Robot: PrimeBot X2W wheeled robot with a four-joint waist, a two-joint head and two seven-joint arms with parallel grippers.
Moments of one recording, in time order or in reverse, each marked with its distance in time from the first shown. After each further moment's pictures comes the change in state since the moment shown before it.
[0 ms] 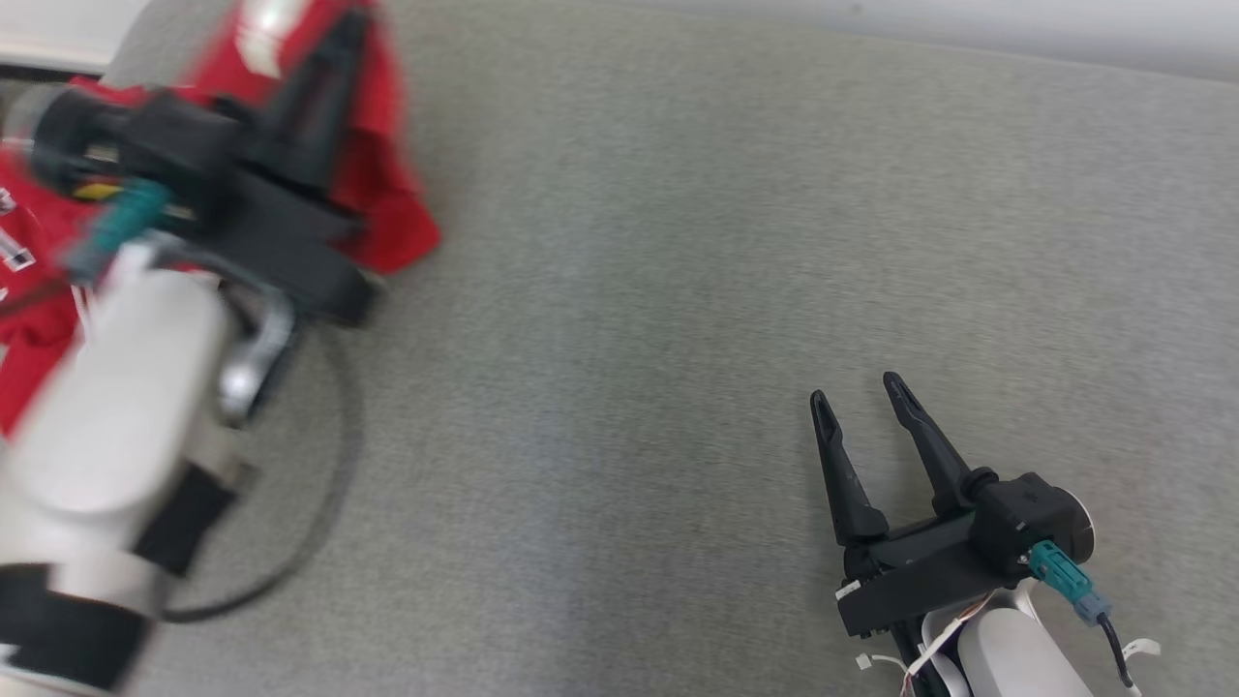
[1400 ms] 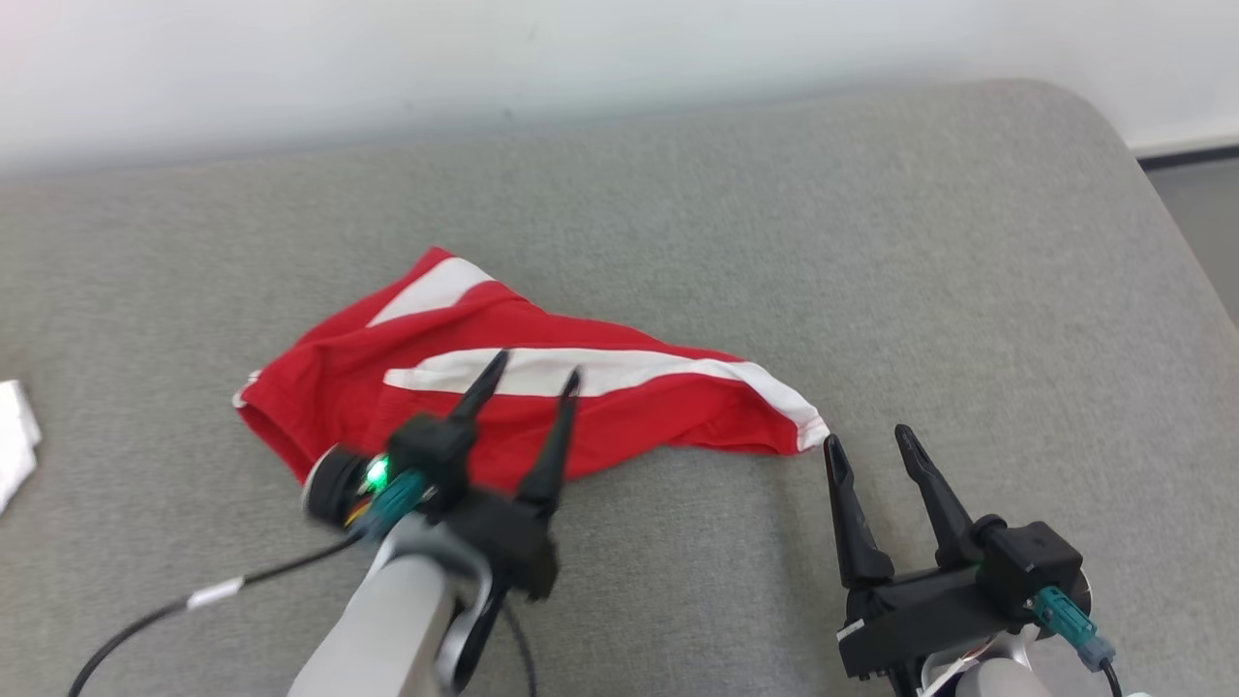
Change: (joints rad) left arm 0.420 -0.353 0.075 0.121 0.103 0.063 0.000; right arm 0.087 0.072 -0.070 -0.002 0.008 0.000 0.000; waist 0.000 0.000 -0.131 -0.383
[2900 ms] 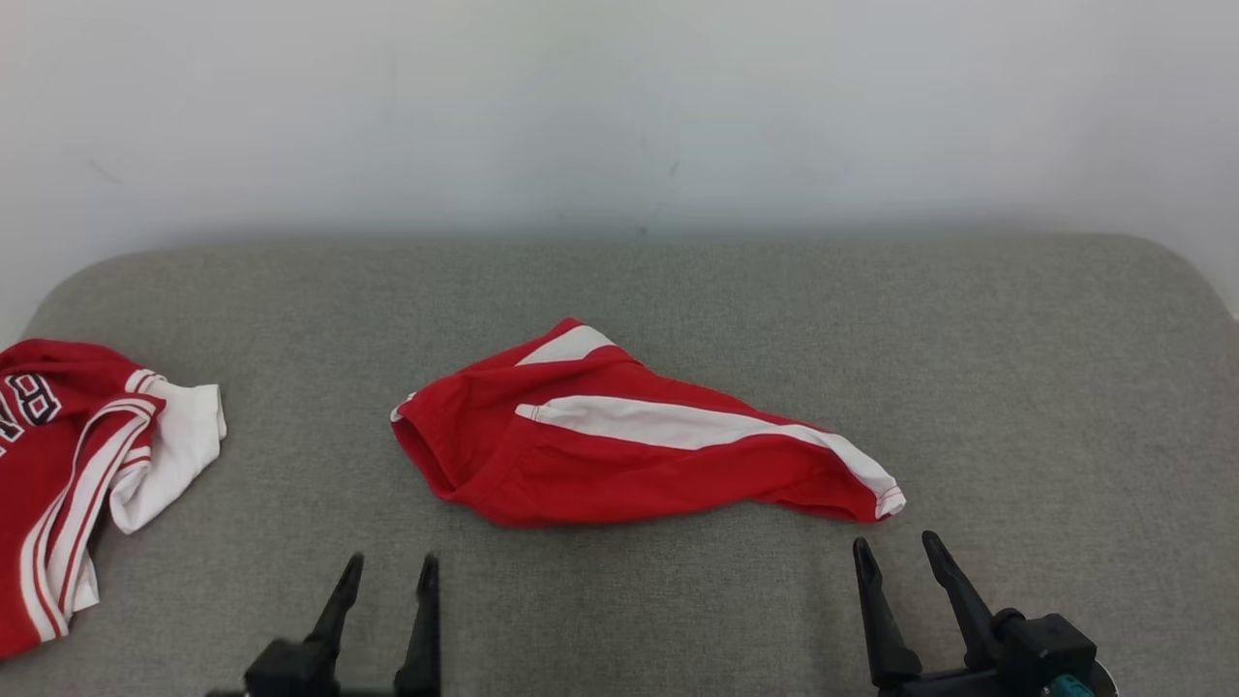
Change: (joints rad) left arm 0.537 -0.045 0.448 -0.254 0.222 -0.054 0.000; right arm 0.156 -0.015 -0.036 0.019 -0.003 0.000 0.000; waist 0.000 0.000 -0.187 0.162
